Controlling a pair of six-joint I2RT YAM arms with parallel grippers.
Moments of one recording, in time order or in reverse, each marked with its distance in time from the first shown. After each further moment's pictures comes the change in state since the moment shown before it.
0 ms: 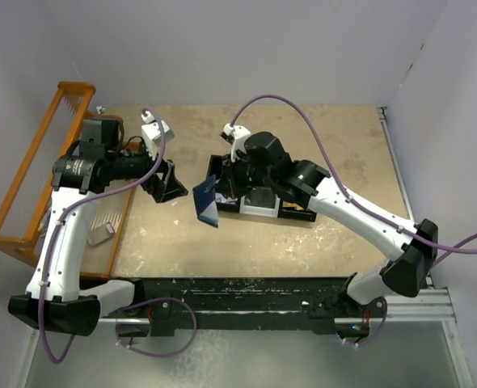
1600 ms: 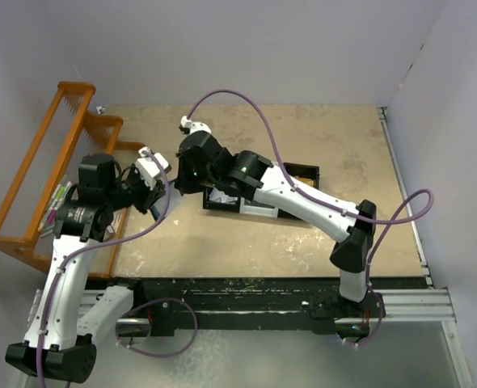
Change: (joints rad) left arm 0.000 -0.313 -0.398 0.274 -0.290 0.115; right arm 0.225 0.412 0.579 -0.263 0.379 0.313
